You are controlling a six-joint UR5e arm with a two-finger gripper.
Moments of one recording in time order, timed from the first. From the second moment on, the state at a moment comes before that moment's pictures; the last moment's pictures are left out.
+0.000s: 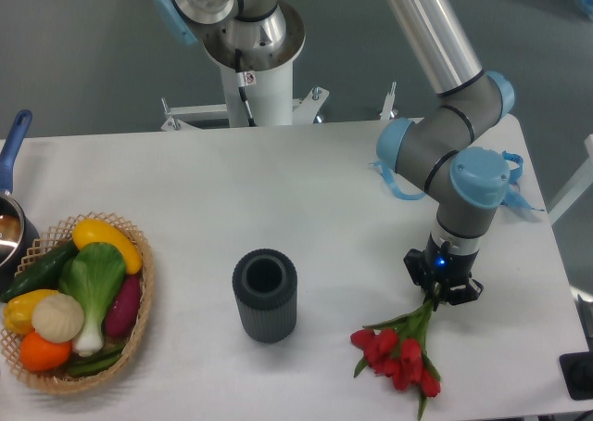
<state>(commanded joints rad) 2.72 -2.20 -1.58 -0.73 1.36 1.33</state>
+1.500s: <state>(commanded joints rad) 2.83 -1.72 -1.73 -0.73 0.62 1.02</state>
